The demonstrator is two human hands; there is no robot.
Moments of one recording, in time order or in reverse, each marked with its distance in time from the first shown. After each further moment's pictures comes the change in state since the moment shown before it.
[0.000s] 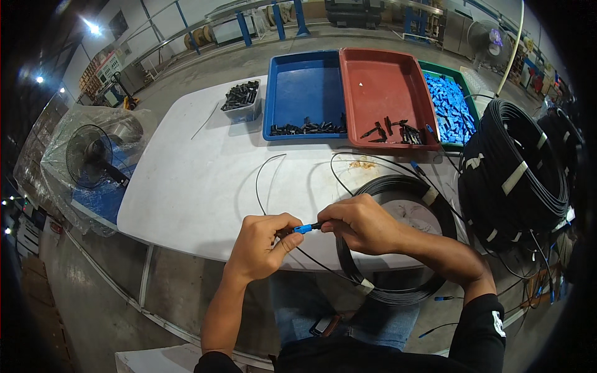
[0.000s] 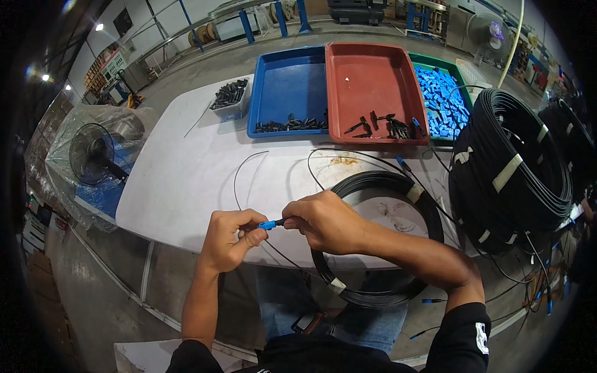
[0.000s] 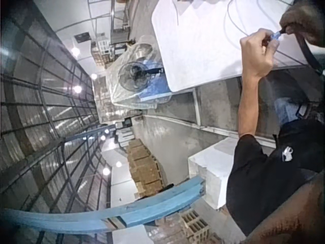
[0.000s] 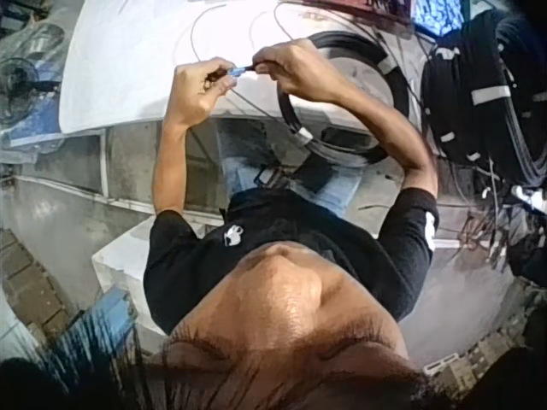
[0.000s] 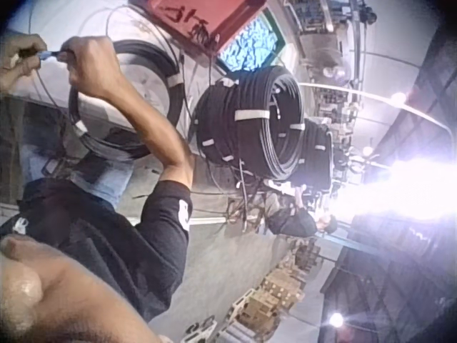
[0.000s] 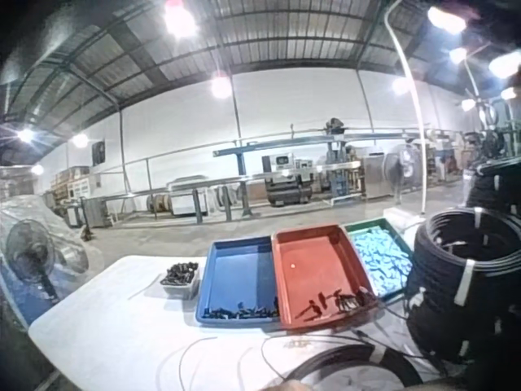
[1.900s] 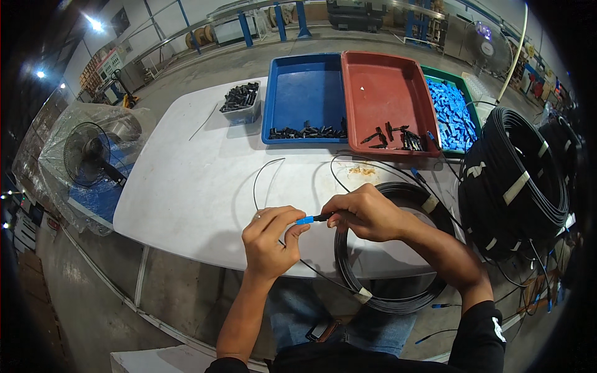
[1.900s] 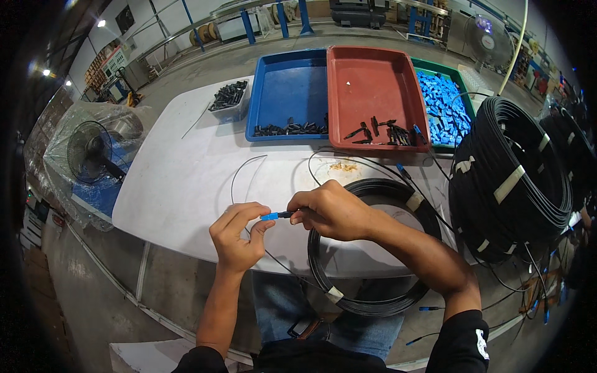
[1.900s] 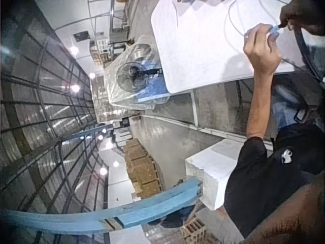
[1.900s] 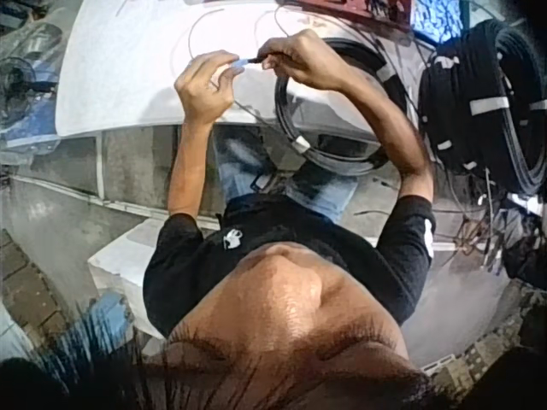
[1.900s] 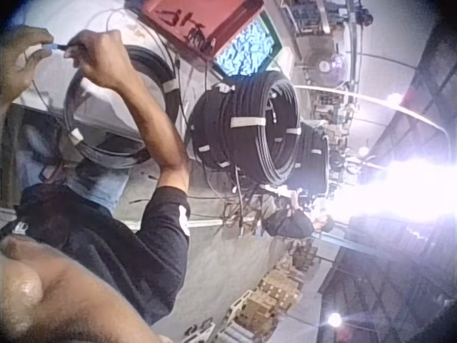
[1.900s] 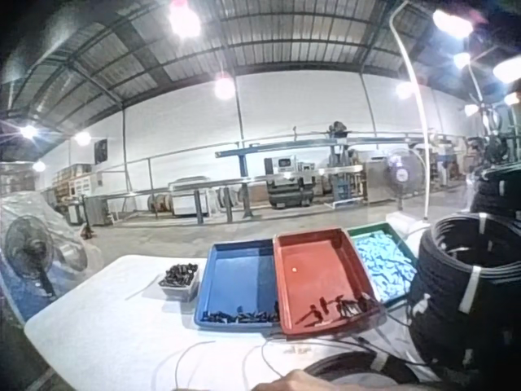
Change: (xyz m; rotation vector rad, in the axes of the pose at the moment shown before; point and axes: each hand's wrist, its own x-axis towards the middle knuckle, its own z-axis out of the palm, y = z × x) left_hand 0.018 -0.020 0.047 0.114 0.630 0.266; right_hand 0.011 0.024 -0.019 0.137 -0.072 0.089
